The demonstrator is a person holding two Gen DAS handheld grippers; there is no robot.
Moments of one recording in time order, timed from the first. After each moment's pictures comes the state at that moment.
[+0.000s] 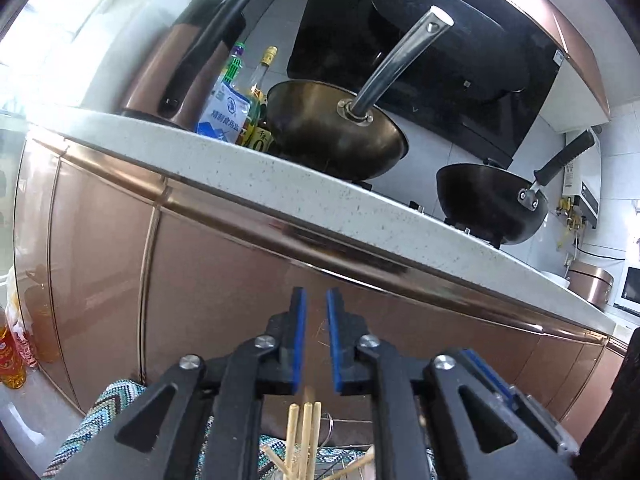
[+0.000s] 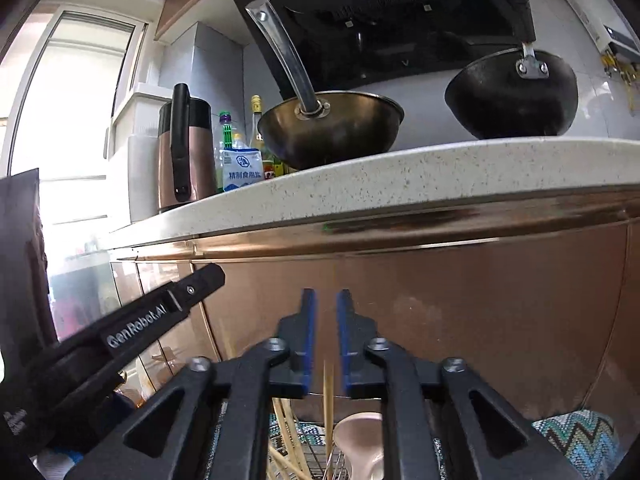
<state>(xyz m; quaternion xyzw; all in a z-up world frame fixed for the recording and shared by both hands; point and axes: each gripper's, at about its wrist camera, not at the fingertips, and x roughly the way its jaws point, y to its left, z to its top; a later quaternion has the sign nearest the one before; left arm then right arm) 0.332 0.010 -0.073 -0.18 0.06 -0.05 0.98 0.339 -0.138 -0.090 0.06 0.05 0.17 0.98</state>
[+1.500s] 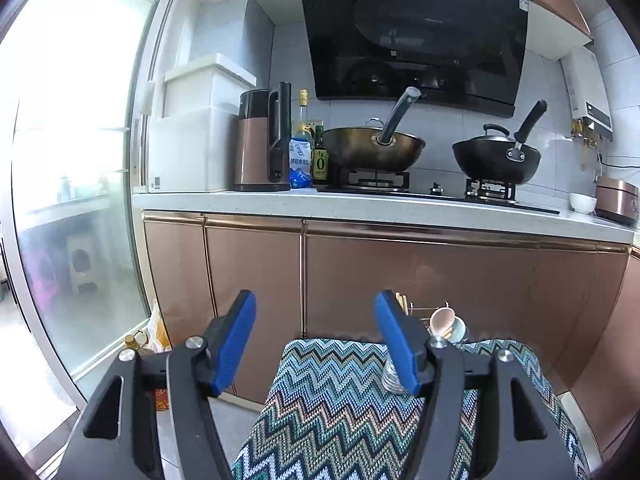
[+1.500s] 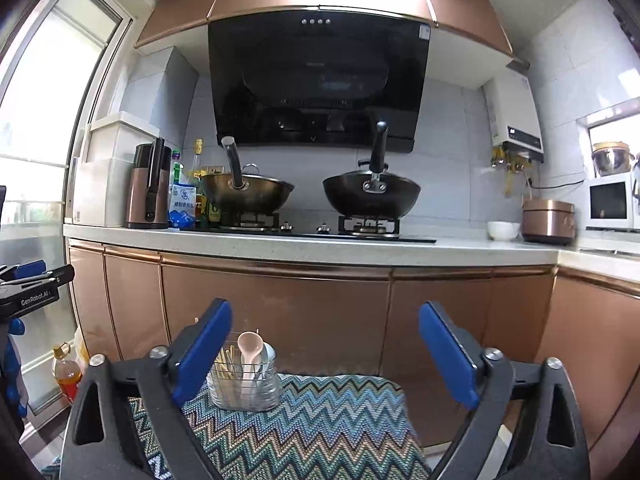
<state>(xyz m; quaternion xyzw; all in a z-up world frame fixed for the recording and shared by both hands) 0.066 0.055 0.002 -0.02 0.12 0.07 0.99 0.023 -0.210 -0.006 -0.02 0.02 -0.04 1.00</state>
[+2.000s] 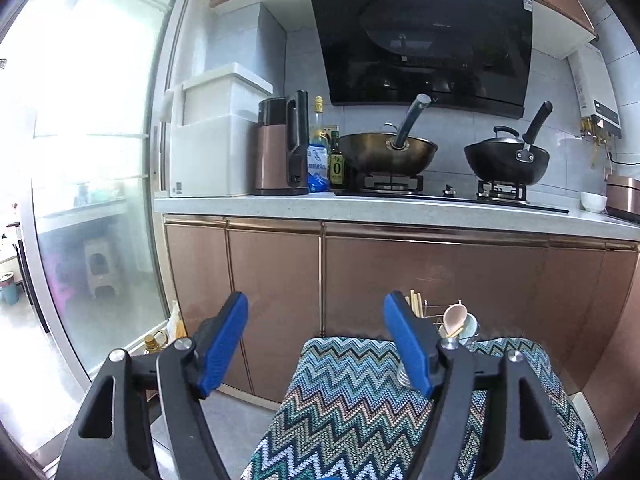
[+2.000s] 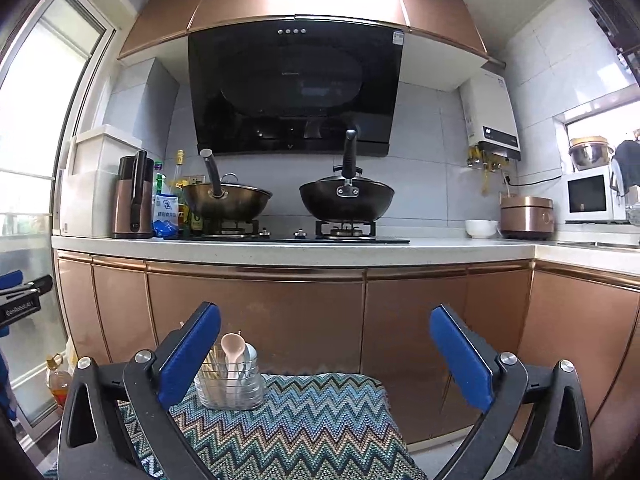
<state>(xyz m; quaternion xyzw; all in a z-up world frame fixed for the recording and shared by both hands) 0.048 0.057 0.006 -0.01 0.11 0.10 0.99 0.003 -0.228 -0.010 -0.01 0.01 -0.07 1.00</state>
